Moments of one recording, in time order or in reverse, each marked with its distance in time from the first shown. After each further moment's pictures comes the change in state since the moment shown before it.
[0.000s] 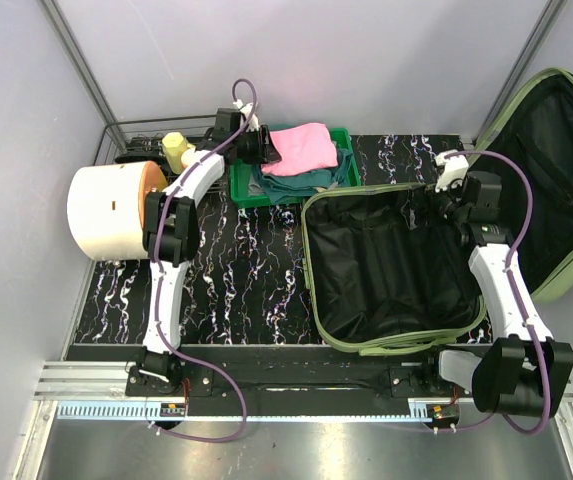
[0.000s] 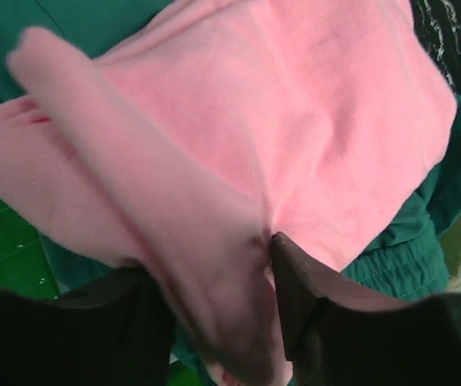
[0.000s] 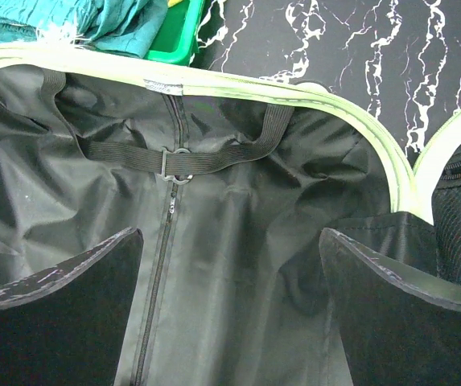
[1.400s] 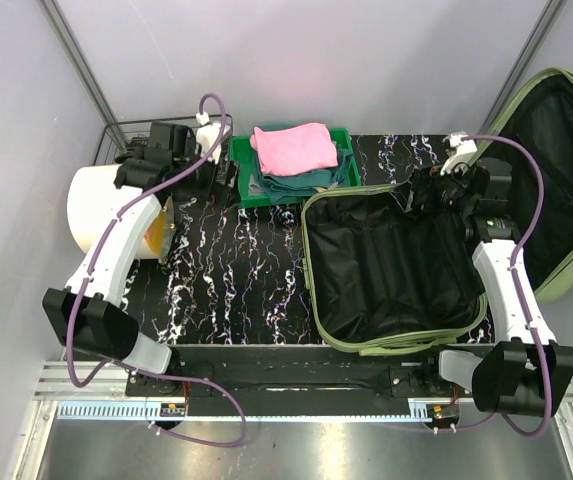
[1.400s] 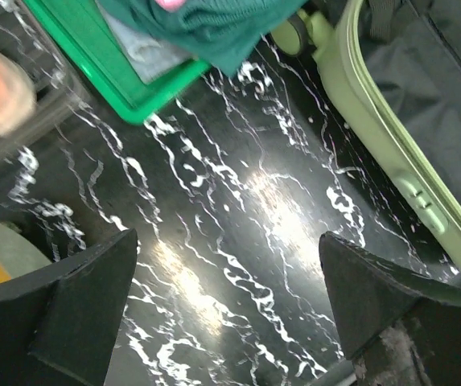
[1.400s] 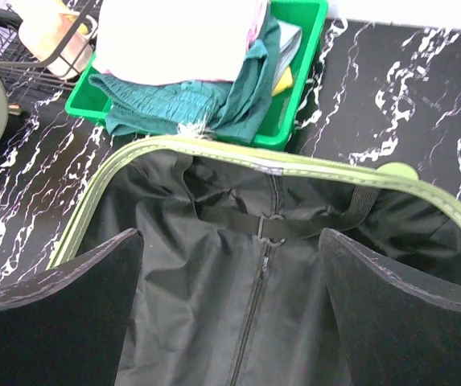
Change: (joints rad) left arm 0.013 -0.904 -0.509 -0.555 -0.110 0.489; right arm 0.000 0.012 0.101 0.084 -0.227 0.223
